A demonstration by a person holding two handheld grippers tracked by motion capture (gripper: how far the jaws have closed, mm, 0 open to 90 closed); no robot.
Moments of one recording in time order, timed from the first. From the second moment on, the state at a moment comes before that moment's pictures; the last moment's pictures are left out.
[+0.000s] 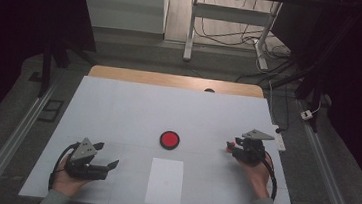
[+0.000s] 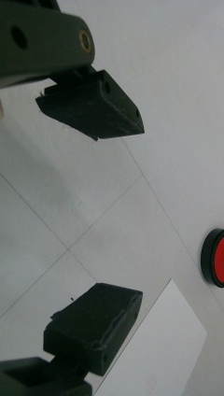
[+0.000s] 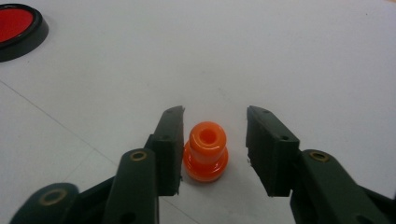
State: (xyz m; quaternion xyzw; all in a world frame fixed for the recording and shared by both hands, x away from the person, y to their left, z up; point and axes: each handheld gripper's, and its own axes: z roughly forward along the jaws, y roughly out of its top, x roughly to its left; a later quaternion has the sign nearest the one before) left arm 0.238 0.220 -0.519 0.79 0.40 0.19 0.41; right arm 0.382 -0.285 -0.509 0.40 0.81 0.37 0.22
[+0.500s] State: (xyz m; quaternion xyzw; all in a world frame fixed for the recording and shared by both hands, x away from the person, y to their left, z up) left arm 0.238 0.221 -0.520 0.80 0.41 0.19 0.41; right arm 0.383 -0.283 -0.512 0.40 0.81 0.37 0.20
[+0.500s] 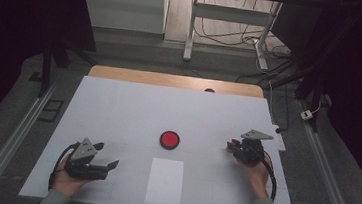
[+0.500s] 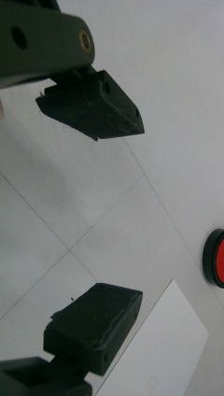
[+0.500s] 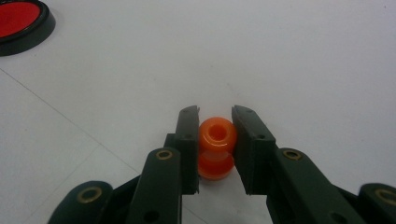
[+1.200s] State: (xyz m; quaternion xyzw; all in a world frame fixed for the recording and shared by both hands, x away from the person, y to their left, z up) left arm 0.239 0.221 -0.520 0.80 0.41 0.19 0.41; right arm 0.376 -0.287 -0.499 0.40 0.79 0.42 0.20
